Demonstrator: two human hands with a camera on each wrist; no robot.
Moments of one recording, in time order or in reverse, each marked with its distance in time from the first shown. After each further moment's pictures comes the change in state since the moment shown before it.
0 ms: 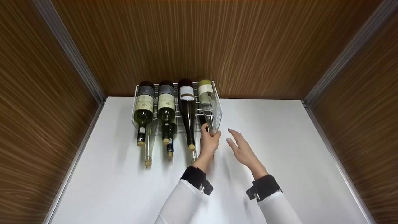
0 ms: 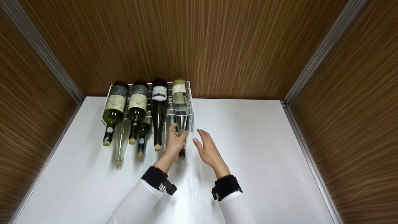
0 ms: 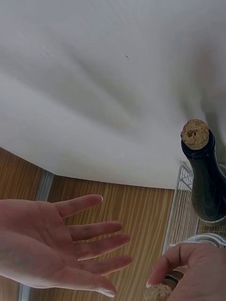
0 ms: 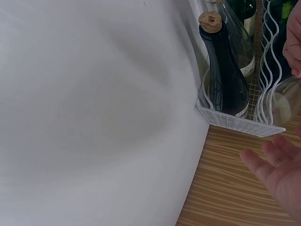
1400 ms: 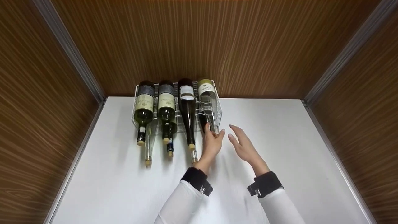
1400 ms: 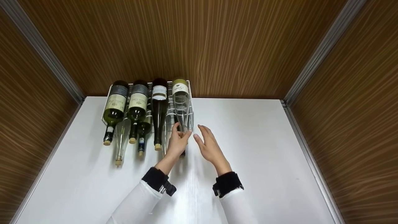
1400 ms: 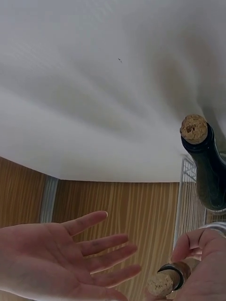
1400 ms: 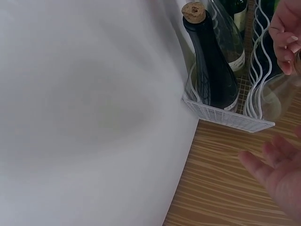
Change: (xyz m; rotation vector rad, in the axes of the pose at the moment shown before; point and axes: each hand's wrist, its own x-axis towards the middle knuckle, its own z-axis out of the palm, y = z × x) left_hand -0.008 0.005 0.003 0.178 -0.010 0.107; right_hand 0.005 -0.006 -0.009 -0.022 0.024 -0.045
